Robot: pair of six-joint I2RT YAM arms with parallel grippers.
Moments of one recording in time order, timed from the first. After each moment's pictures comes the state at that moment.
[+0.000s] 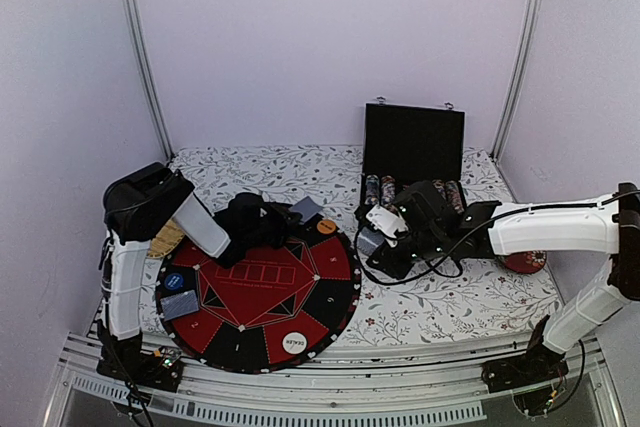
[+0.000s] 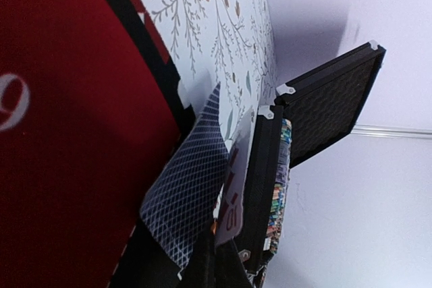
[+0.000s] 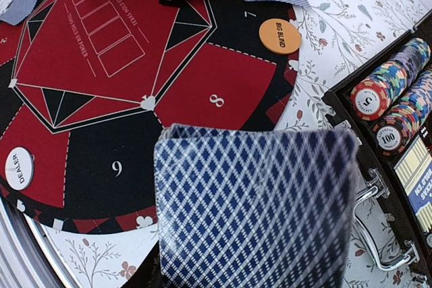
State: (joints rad) left arm -0.59 2.21 0.92 0.96 0.10 -1.43; right arm 0.92 1.50 0.93 -0.27 0.04 -0.01
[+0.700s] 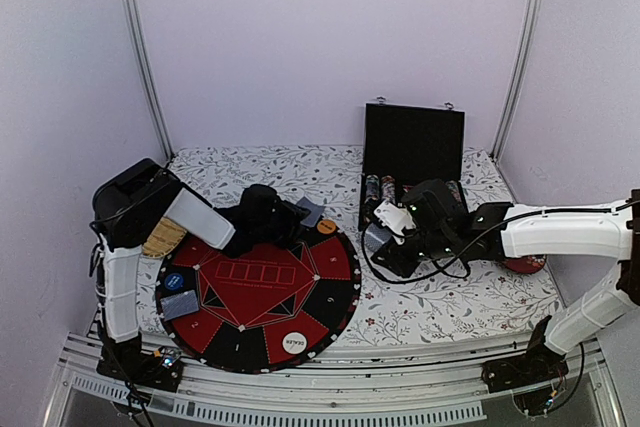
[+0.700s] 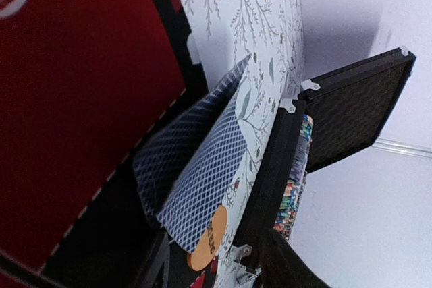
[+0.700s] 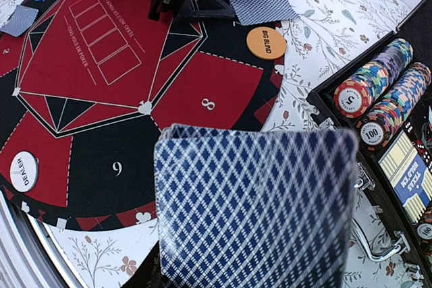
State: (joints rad) left arm -0.65 2.12 1.00 0.66 0.02 -1.50; right arm 0.92 1.43 0.90 -0.27 0.07 0.01
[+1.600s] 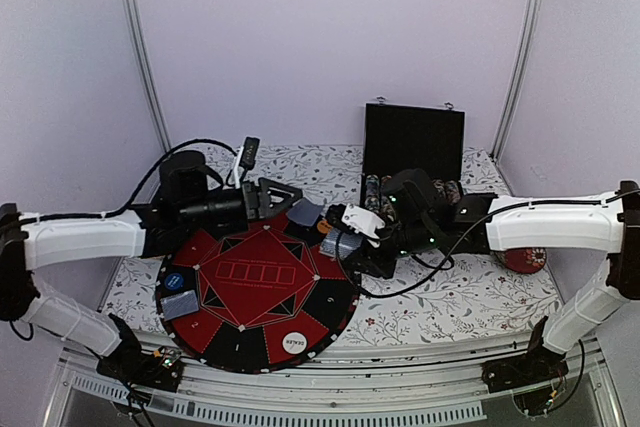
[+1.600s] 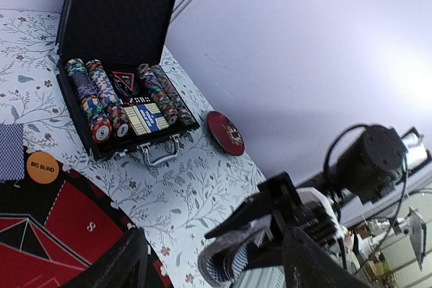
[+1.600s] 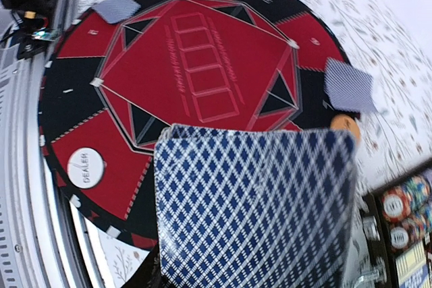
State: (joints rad) left arm -0.71 1.35 0.77 0.43 0.44 -0.72; right arm 1.00 1.50 1.03 -0.26 -0.14 -0.22
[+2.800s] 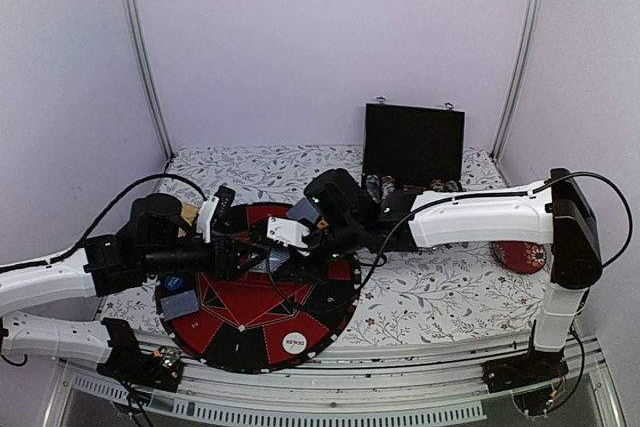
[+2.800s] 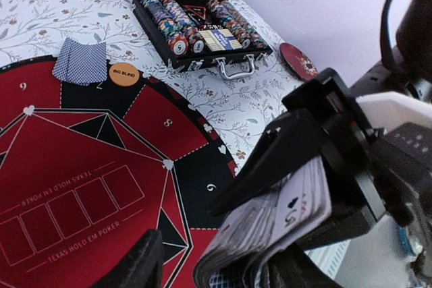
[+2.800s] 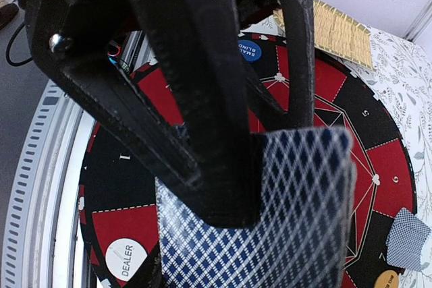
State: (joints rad) left arm -0.86 0.90 0.56 -0.11 0.12 -0.49; right arm 1.13 1.89 1.44 -0.23 -0.33 -0.38
